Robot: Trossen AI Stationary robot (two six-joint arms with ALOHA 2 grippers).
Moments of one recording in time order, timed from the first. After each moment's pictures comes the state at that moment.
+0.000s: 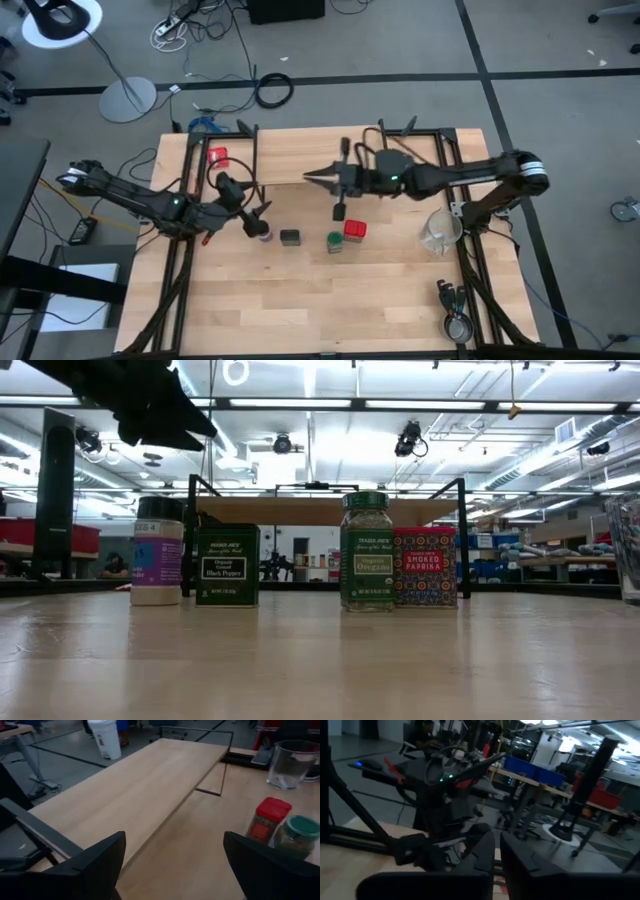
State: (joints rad) left arm -0.31 0.85 0.56 -0.21 -0.86 -0.37; right arm 0.04 1.47 1.24 0.27 0.16 -0.33
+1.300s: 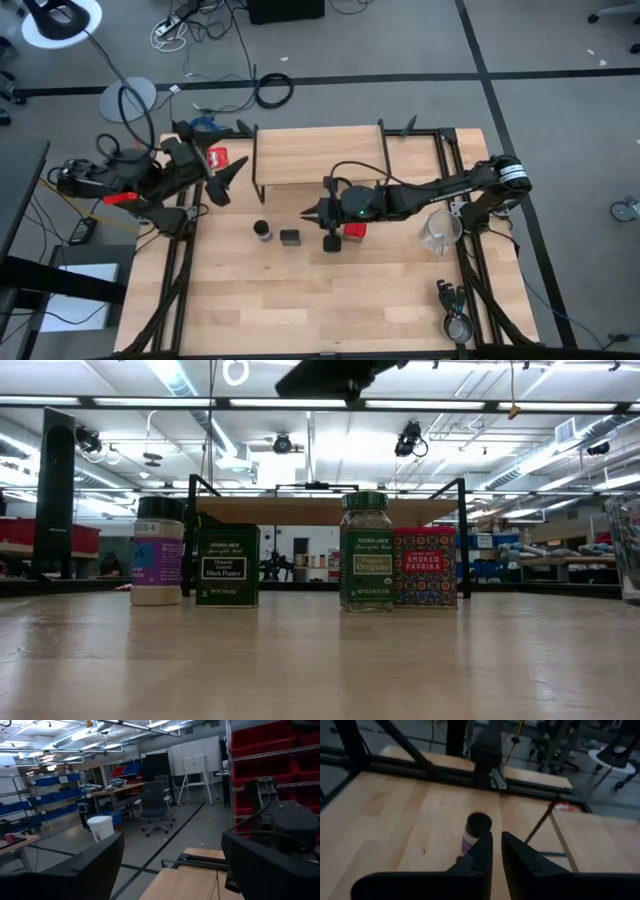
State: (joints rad) left arm -0.27 0.78 1.07 -0.10 -0.79 0.25; right arm 0.14 1.64 1.24 0.02 0.21 -0.13
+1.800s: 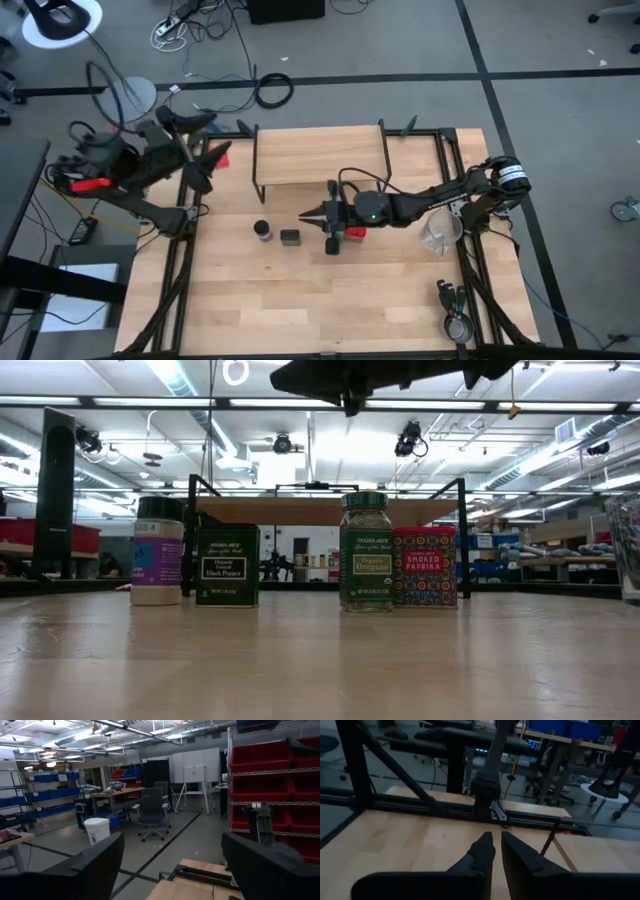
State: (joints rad) left arm -0.27 0.79 1.27 -0.25 -0.79 0.20; right arm 0.16 1.65 1.04 0.49 0.21 -0.13
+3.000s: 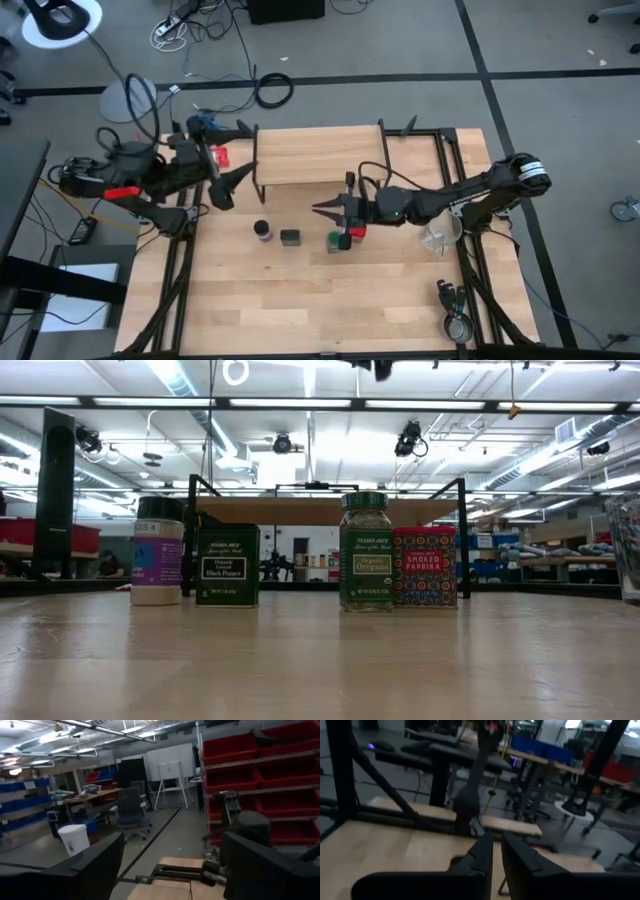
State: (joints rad) left arm -0.25 0.92 1.25 -0.16 -0.63 0.23; right arm 0.19 1.49 0.99 0.45 0.34 -0.23
